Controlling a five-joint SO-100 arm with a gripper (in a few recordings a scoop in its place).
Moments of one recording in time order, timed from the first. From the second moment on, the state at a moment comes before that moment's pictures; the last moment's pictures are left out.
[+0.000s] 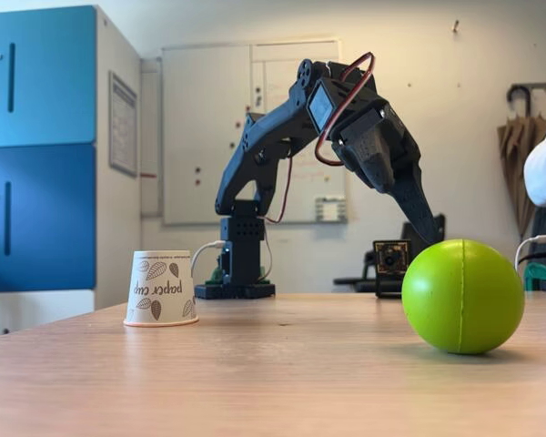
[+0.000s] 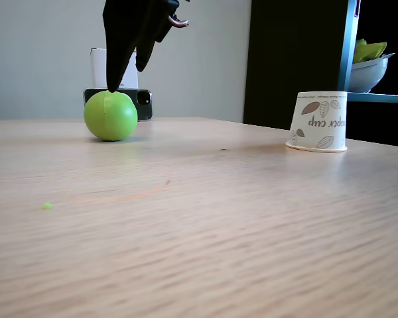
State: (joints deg) arm -27.9 44.3 34.2 63.9 57.0
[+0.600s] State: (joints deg) arm -30.7 32.4 22.9 59.6 63.5
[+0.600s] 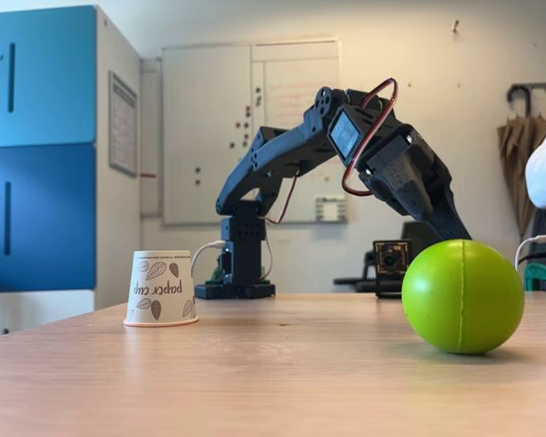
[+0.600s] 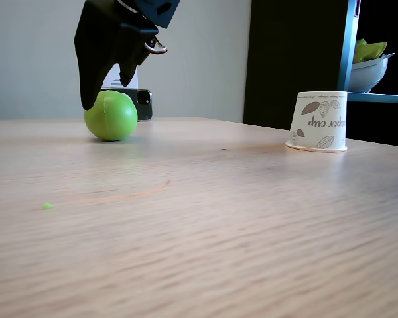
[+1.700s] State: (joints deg) arm -28.9 20.7 17.1 47.6 67.8
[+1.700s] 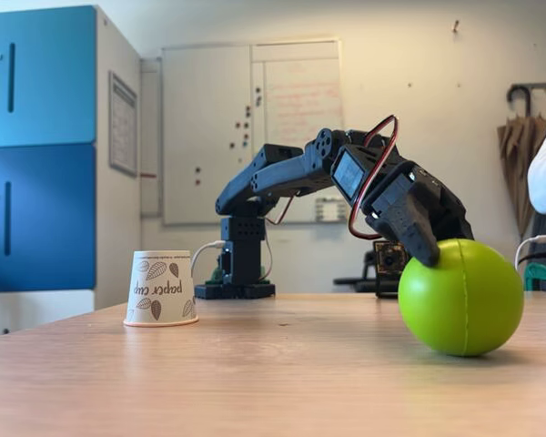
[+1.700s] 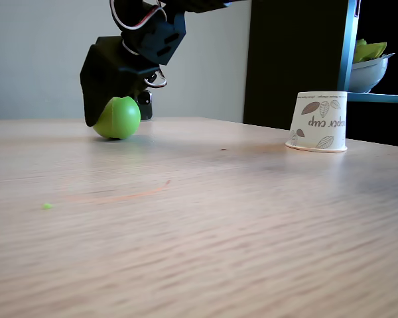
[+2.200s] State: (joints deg) arm -27.9 19.3 16.3 47.5 67.9
